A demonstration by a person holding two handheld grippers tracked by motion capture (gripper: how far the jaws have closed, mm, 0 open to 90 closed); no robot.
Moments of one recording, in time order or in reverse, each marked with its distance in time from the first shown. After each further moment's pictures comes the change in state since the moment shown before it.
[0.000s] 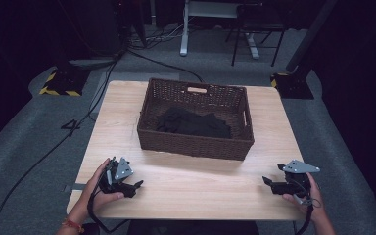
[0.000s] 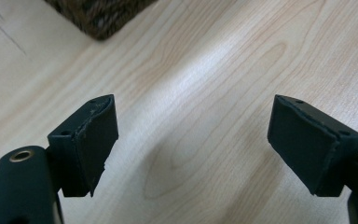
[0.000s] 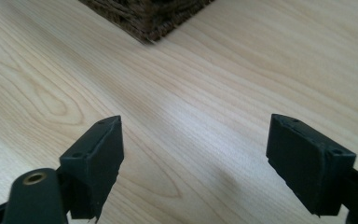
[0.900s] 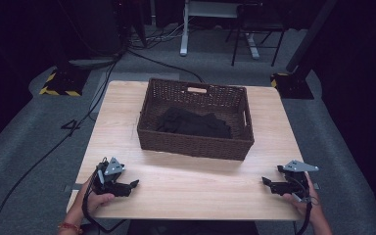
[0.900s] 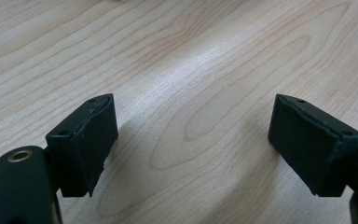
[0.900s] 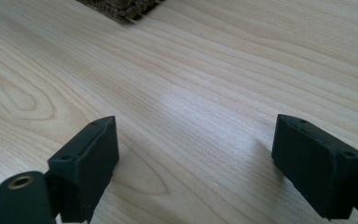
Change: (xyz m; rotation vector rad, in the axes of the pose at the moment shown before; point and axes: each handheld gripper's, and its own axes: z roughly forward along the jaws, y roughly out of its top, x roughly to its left) left arm 0.013 -0.018 0.002 -0.030 -0.039 -0.151; right arm -0.009 -0.013 0.015 0.019 0.019 0.093
